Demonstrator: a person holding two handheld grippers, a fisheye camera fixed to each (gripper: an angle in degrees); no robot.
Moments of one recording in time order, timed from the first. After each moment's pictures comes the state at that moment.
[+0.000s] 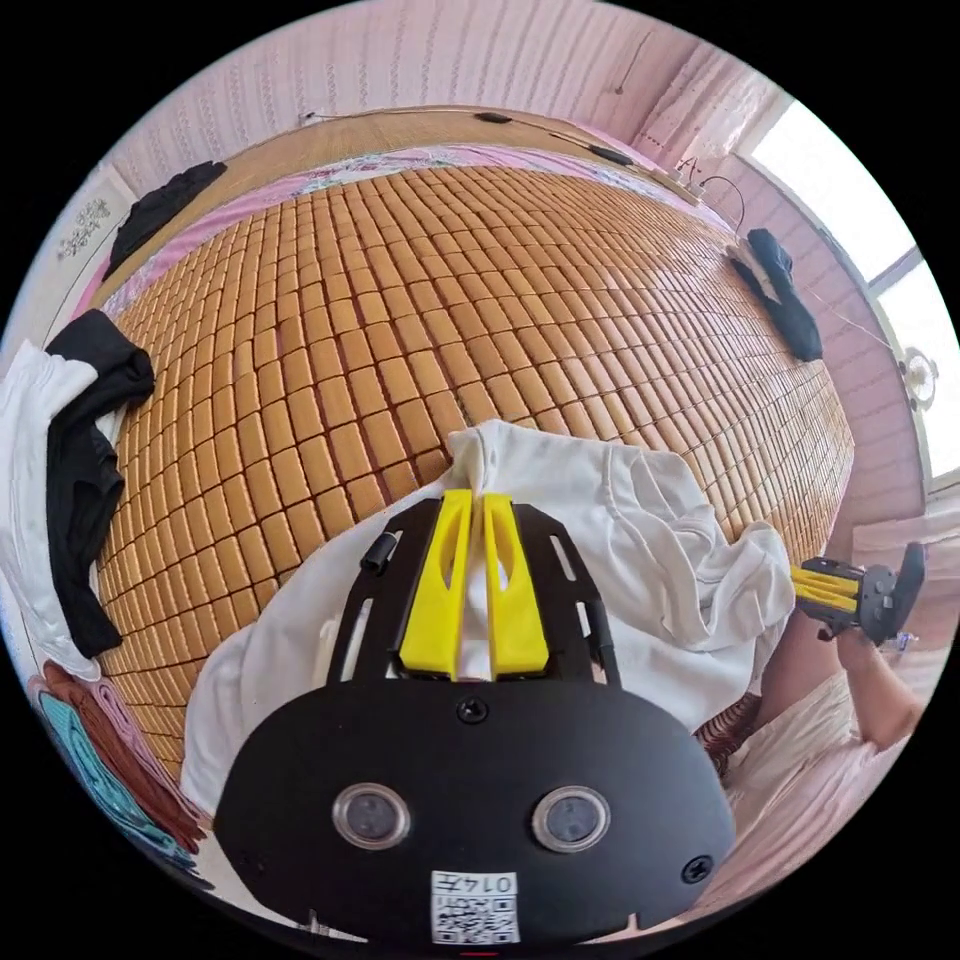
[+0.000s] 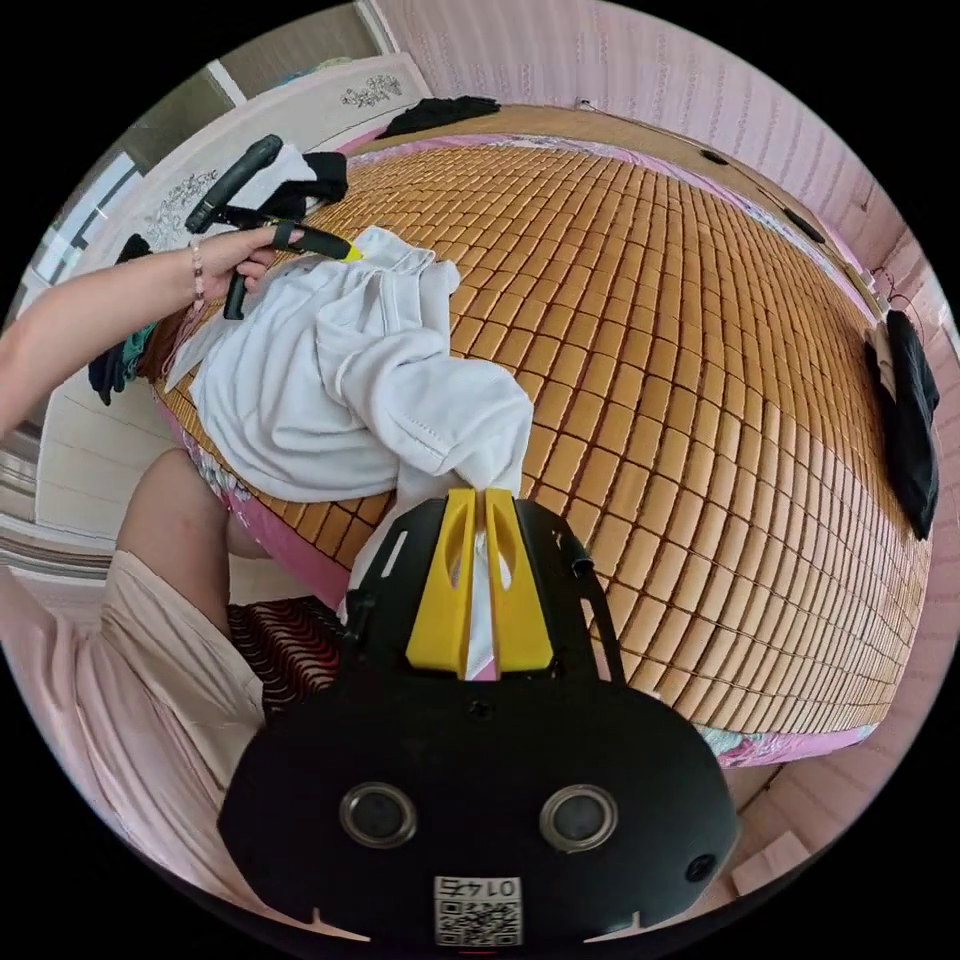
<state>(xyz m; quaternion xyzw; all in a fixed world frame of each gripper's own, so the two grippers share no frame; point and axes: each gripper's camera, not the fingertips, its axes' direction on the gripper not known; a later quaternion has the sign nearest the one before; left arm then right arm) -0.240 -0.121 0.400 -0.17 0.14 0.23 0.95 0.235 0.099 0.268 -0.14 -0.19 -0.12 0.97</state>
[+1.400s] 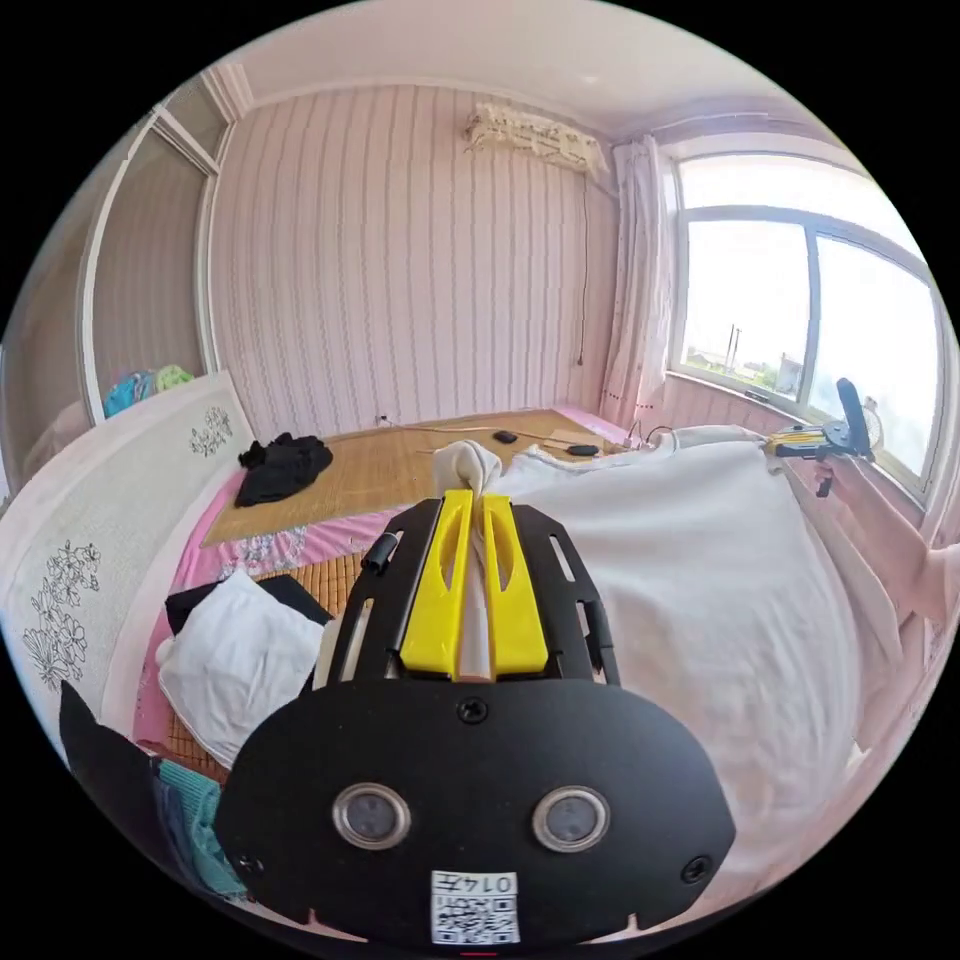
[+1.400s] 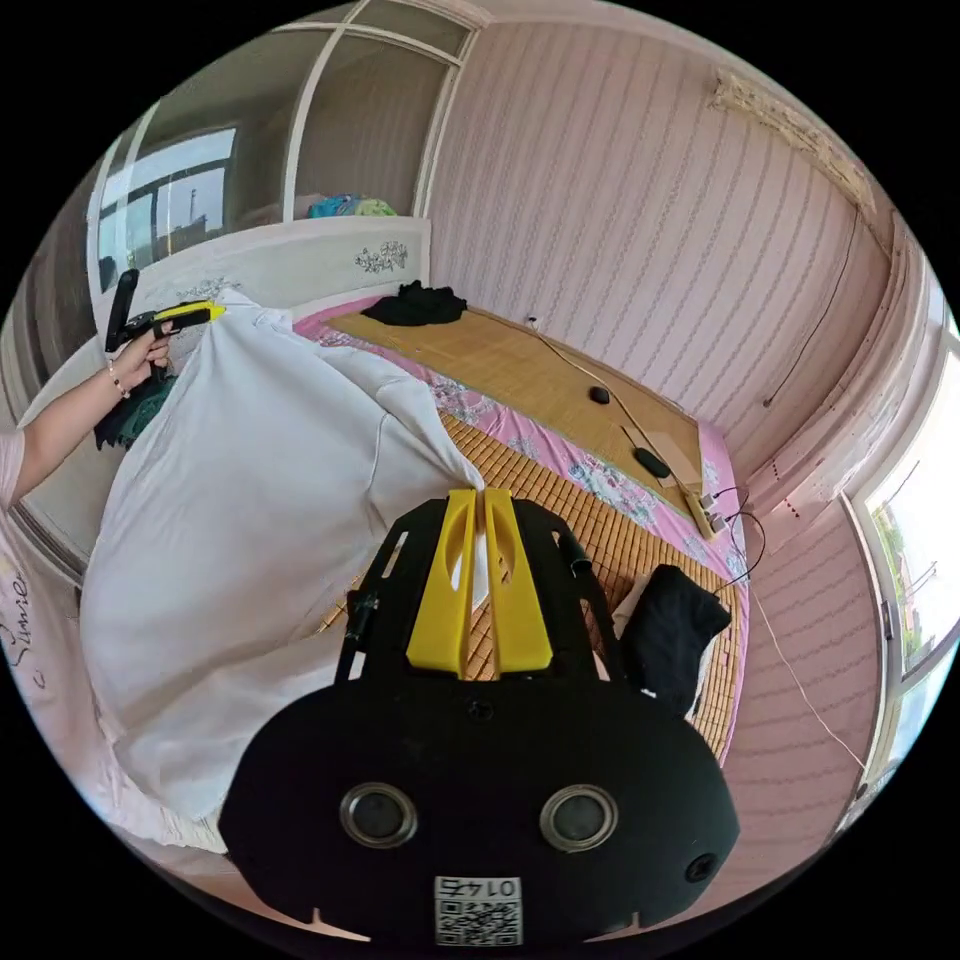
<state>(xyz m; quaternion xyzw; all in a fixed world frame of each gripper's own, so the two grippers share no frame) -0.303 -0.159 0.135 0.19 0.16 0.20 0.95 0.353 -0.110 0.134 0.04 -0.09 -0.20 0.97</state>
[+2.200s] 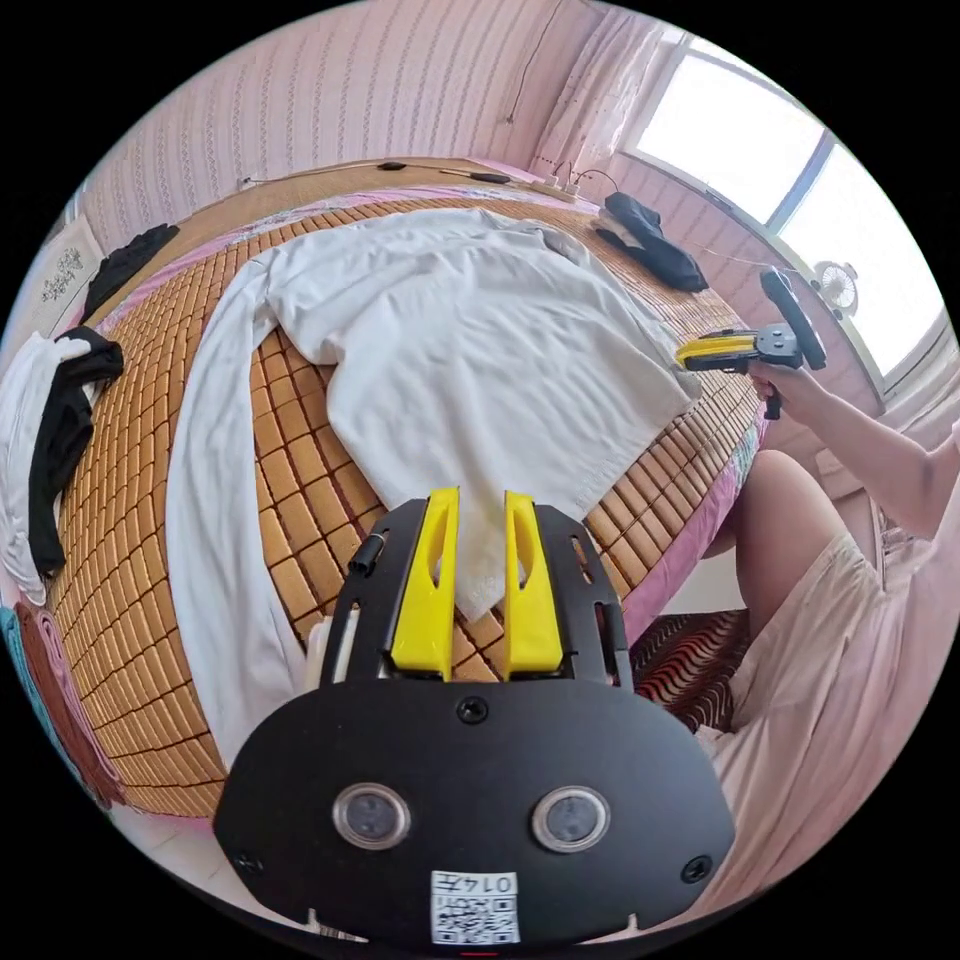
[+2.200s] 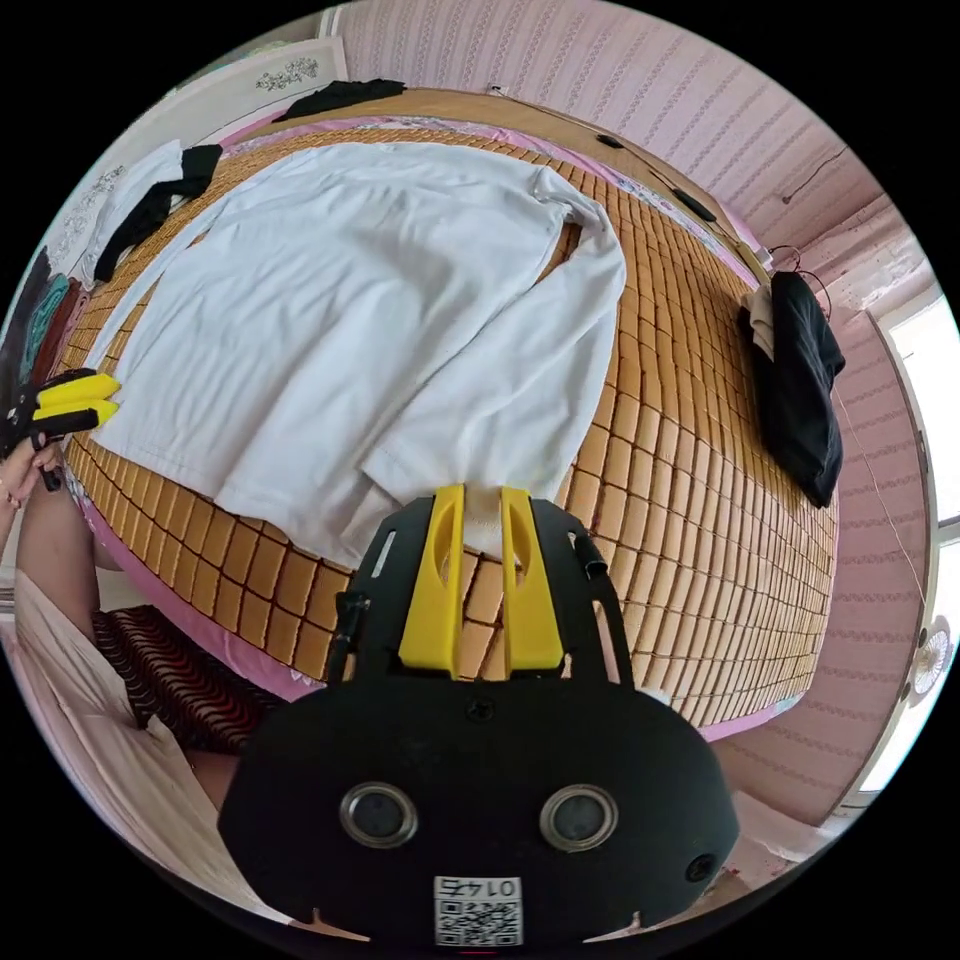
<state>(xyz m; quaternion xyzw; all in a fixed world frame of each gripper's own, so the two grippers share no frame) -0.176 0.058 0.355 -0.13 0.20 0.29 0.93 0.270 0.073 0.355 -0.15 0.00 -0.15 0.98</state>
